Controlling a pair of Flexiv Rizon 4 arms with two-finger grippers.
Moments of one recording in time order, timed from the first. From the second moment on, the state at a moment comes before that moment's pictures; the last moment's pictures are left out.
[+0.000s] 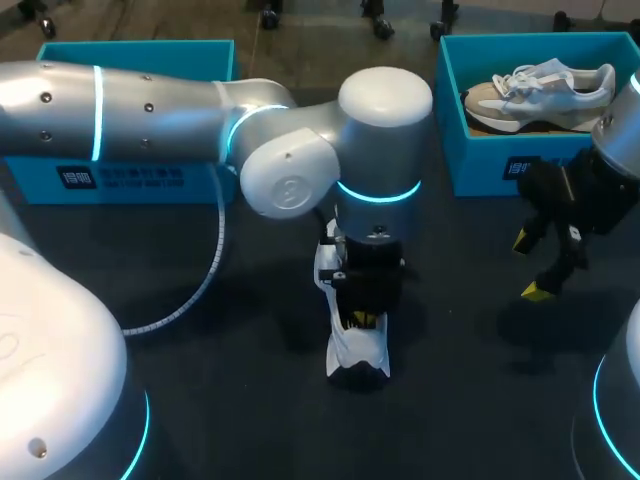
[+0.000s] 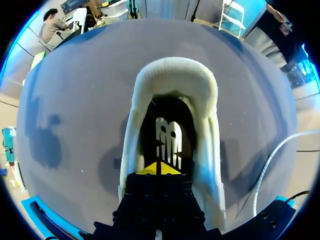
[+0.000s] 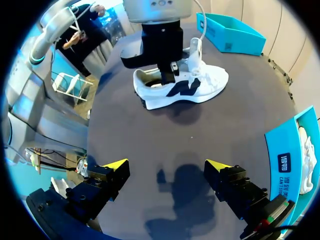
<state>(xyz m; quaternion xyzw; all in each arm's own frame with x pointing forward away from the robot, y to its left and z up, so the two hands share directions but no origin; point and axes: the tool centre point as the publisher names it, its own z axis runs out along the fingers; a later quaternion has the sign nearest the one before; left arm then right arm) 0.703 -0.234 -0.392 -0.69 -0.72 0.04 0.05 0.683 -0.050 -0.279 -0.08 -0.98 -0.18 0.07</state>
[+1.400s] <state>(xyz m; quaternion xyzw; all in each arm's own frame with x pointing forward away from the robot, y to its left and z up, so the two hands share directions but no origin) 0.692 -0.219 -0.385 -0.68 -0.73 0.02 0.04 0.683 -0.050 -0.279 -0.08 -0.98 -0.18 0.07</state>
